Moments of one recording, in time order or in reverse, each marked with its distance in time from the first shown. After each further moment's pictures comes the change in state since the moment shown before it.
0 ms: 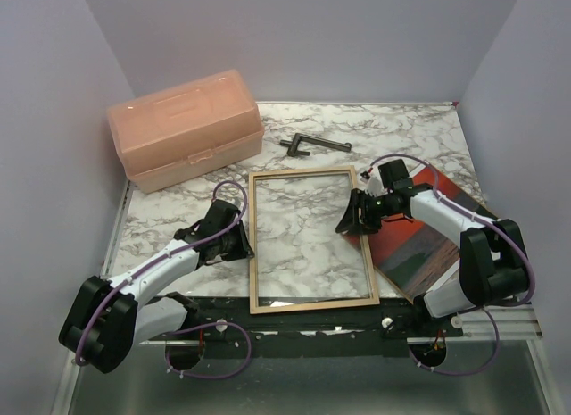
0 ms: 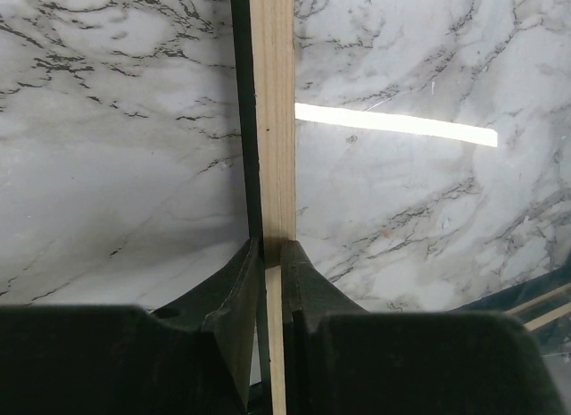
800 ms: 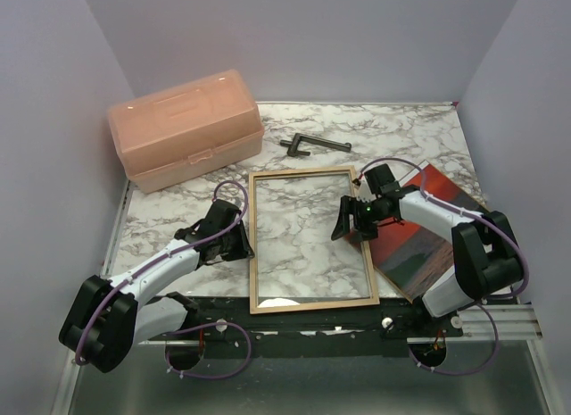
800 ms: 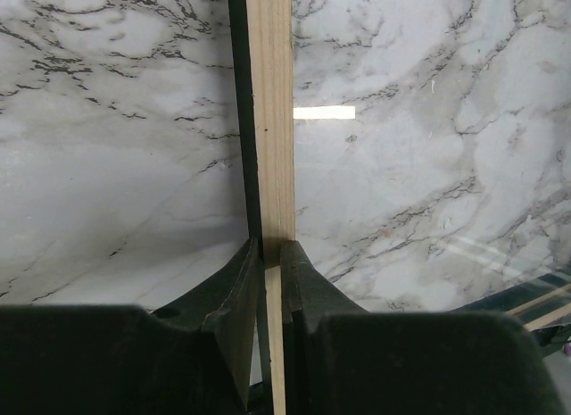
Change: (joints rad) left arm -0.006 0.004 0.004 -0.001 -0.001 0.004; right arm 0.092 0.053 0.003 -0.008 0.171 0.009
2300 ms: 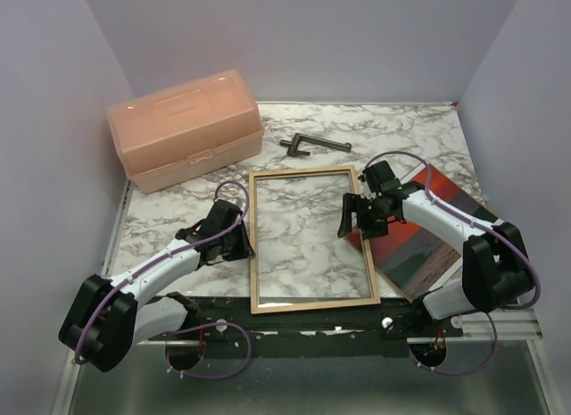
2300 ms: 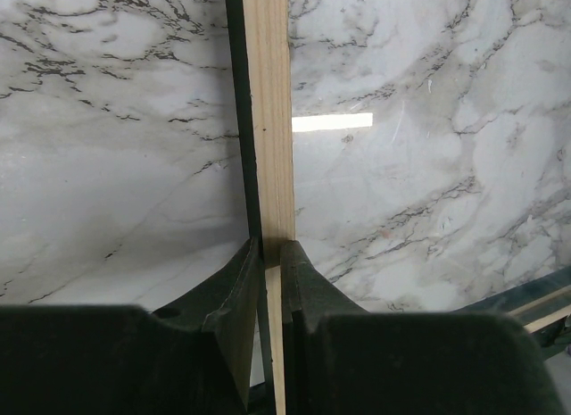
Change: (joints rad) left arm -0.013 0.002 0.003 0.002 -0.013 -0.001; right arm 0.050 -0.079 0.056 -0.144 0.235 0.014
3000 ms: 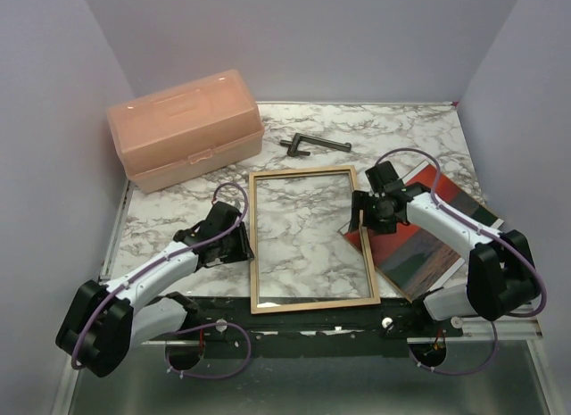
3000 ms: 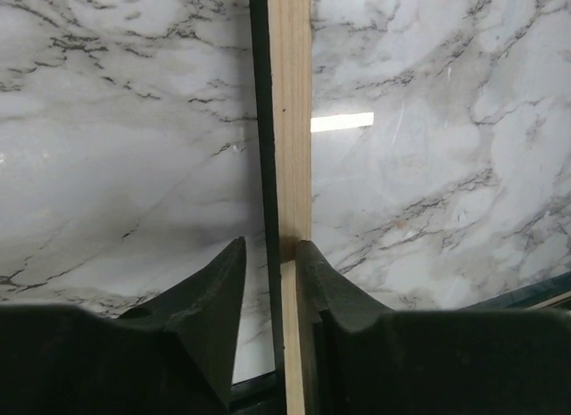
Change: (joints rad) left arm -0.007 -0.025 0.000 -0.031 -0.016 0.000; right arm 0.000 -0.051 0.000 -0.027 0.227 0.041
